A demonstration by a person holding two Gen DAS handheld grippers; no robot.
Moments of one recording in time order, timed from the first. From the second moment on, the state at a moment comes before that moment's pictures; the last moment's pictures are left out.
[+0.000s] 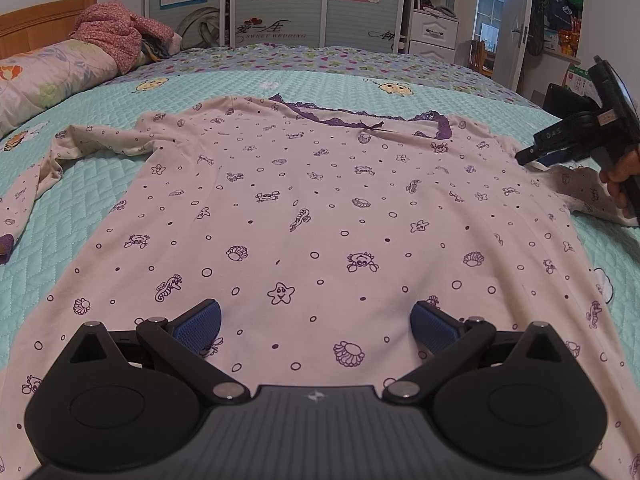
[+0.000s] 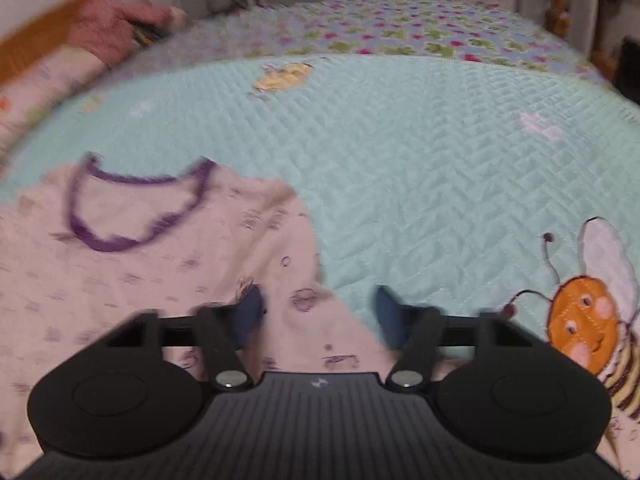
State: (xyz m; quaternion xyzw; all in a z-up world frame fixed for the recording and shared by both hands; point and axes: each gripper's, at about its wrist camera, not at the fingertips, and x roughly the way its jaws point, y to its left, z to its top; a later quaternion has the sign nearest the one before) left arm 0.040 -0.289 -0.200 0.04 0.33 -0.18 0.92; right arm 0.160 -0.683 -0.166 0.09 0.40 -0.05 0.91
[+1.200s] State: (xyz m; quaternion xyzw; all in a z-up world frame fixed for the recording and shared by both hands) left arm 0.038 -0.290 -0.200 0.05 0.33 -0.18 0.92; right arm 0.023 -0.787 -0.146 -0.01 0.45 -0.25 0.86
